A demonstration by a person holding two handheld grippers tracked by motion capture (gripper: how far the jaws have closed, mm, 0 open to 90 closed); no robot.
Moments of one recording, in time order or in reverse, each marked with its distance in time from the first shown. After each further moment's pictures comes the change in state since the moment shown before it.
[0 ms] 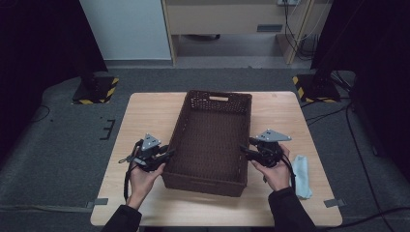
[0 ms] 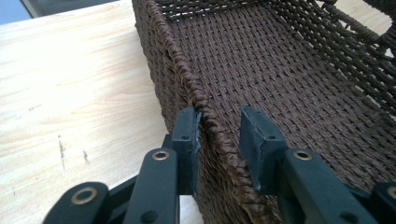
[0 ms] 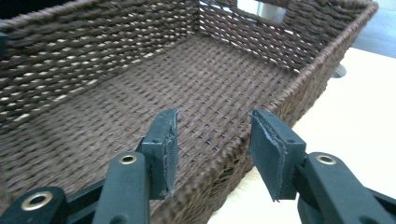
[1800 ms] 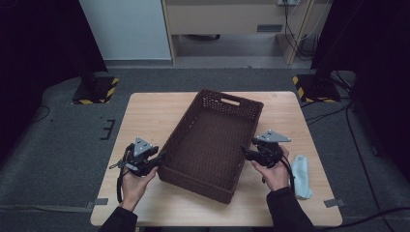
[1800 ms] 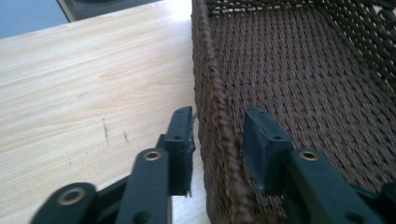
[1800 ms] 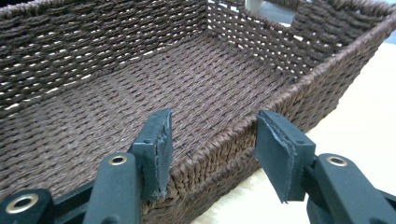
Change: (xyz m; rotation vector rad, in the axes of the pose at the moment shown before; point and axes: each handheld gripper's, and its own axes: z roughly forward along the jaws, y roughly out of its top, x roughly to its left) left arm 0.005 -0.012 -0.026 -0.001 0.096 0.005; right arm -0.002 -0.008 0.005 0.008 -0.056 0.056
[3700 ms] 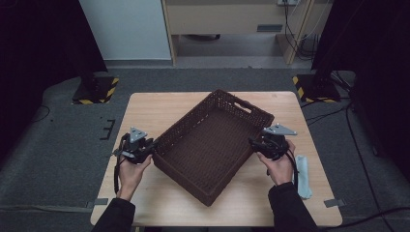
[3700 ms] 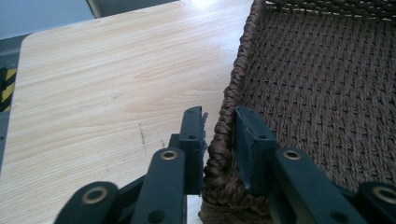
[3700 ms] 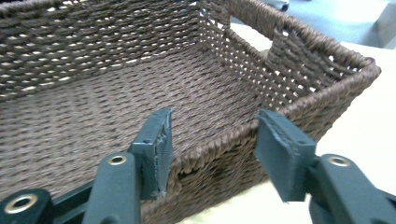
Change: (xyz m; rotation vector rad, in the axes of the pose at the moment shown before) left arm 0.033 0.015 0.016 0.019 0.075 -0.050; right arm -0.024 0.009 0.002 -0.003 -0.105 0.053
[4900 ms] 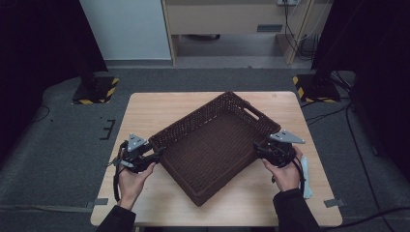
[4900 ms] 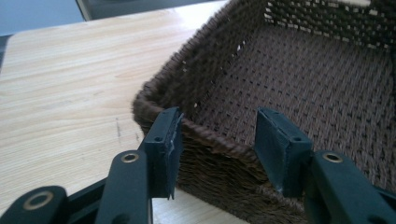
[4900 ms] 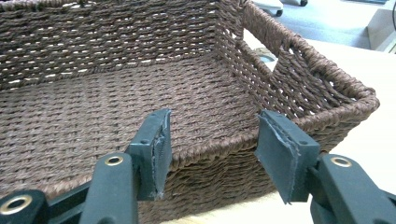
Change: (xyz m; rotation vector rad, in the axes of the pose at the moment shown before) left arm -0.024 -0.006 -0.023 -0.033 -0.047 -0.037; right arm -0.001 -0.012 -0.024 -0.023 -0.015 -0.013
